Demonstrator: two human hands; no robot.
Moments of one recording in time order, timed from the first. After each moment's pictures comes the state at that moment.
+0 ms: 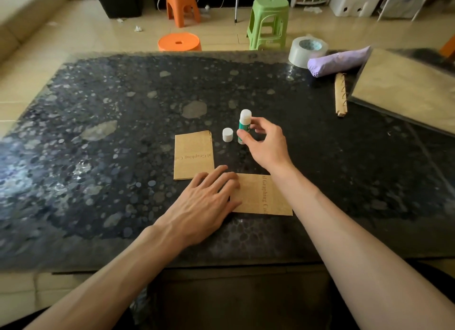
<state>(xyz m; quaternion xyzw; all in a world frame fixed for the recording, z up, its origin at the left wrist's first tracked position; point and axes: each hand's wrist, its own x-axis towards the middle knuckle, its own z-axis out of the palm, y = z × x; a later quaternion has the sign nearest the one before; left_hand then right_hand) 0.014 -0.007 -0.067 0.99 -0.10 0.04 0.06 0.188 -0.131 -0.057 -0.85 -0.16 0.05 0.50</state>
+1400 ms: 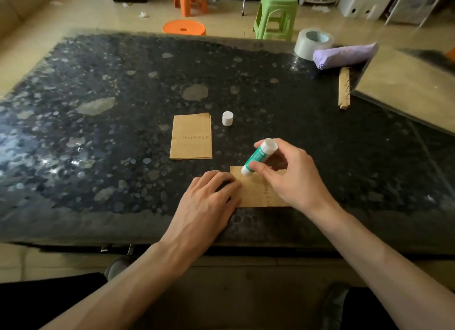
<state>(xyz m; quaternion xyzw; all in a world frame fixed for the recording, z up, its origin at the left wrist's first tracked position) -0.019 -0.055 -0.083 0.98 0.00 0.14 0.15 0.113 -0.216 -0.039 -0.86 -0.30 0.07 0.41</state>
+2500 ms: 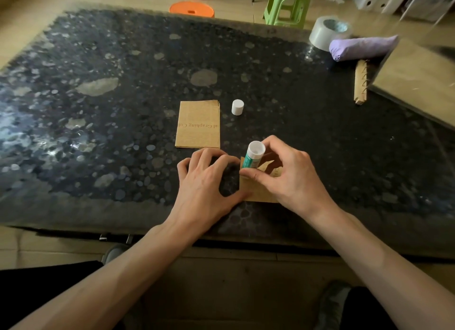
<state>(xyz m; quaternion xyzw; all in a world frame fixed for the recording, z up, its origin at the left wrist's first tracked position) -0.012 -0.040 -0.088 0.95 0.12 0.15 0.25 0.100 -0.201 -0.045 -0.84 -0.38 0.07 0.38</state>
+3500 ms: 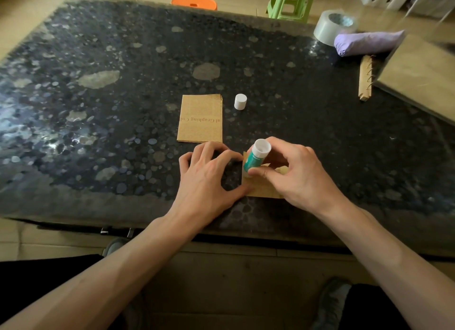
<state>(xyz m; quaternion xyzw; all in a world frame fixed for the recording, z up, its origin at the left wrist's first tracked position) -0.011 -0.039 -0.087 0.95 0.12 0.14 0.25 0.102 -0.204 -0.040 -0.85 -0.39 0.11 0.33</state>
